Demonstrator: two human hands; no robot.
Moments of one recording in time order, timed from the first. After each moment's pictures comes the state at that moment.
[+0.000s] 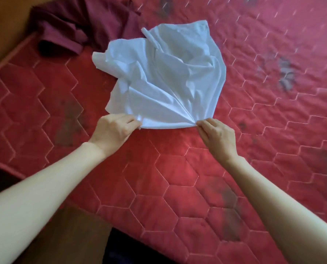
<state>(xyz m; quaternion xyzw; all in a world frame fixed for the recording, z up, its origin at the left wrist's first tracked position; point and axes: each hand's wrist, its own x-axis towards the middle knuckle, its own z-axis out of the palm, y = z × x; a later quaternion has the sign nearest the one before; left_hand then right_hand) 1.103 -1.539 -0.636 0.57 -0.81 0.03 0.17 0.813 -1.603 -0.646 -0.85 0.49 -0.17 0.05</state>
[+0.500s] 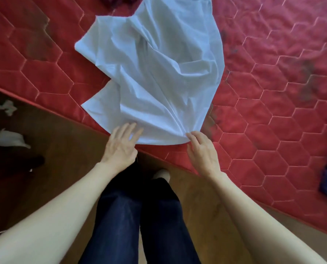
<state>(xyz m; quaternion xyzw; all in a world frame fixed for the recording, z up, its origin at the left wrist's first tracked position) 0.958 -1.263 -0.696 0.64 -0.74 -0.21 0.00 0.692 -1.302 -0.677 -0.80 0.57 -0.04 0.18</state>
